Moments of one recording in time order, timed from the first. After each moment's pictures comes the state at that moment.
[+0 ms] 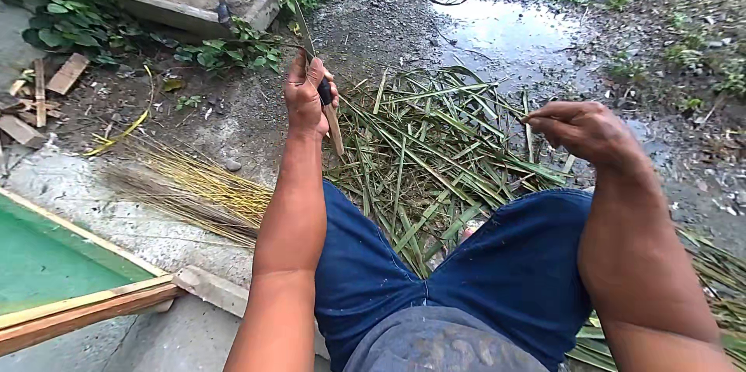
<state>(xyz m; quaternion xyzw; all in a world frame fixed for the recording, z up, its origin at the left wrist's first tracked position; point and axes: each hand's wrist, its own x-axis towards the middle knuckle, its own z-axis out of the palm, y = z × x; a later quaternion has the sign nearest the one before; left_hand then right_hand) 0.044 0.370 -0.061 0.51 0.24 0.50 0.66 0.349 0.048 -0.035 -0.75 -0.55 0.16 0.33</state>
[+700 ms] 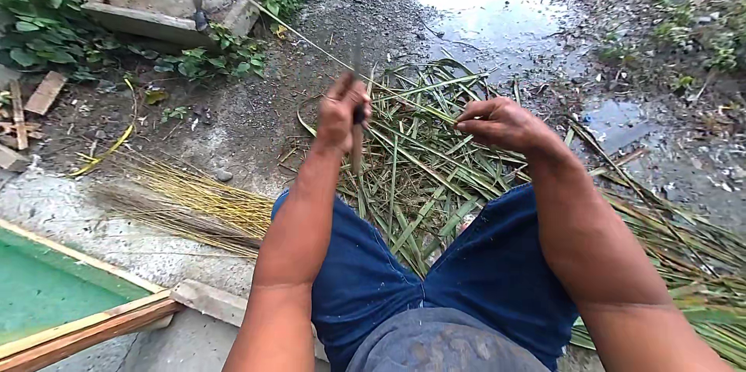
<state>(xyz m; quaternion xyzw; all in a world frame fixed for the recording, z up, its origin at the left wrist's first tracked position) 0.089 0.328 -0.078 0.57 0.21 0.35 0.71 0.324 0.111 -0.056 -0.66 -0.58 0.30 0.36</state>
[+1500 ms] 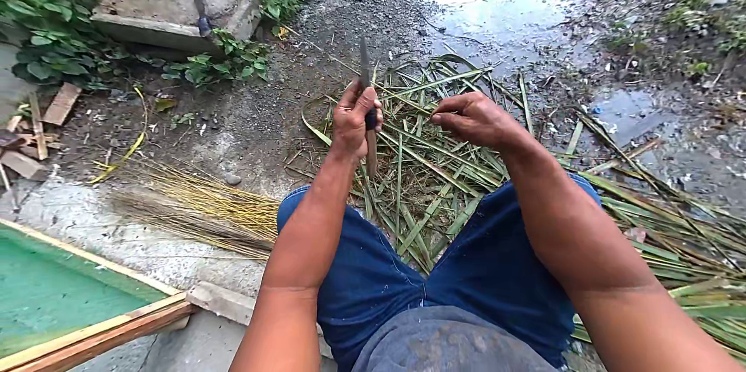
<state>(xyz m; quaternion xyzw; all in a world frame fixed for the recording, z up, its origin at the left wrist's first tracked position) 0.098 0.310 -0.091 0.53 0.20 0.37 0.74 0.290 0.146 -0.059 -0.66 -0.60 0.27 0.37</state>
